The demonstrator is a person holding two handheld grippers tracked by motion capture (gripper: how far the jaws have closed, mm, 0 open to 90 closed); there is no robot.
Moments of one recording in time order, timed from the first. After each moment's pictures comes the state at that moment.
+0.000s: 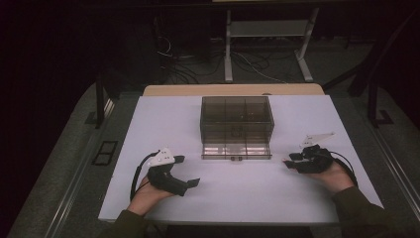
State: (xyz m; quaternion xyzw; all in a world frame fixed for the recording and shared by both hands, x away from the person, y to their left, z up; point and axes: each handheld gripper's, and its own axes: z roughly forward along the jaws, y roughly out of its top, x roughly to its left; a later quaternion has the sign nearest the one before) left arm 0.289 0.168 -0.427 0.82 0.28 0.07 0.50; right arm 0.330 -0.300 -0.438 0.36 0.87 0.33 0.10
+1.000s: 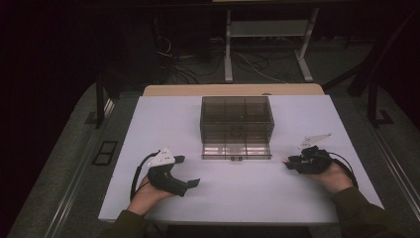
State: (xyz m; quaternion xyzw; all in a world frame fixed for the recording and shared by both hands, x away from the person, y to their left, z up) left arm 0.288 0.167 -0.427 0.82 0.28 0.07 0.50; right arm 0.331 -0.300 -0.444 0.36 0.87 0.32 0.09
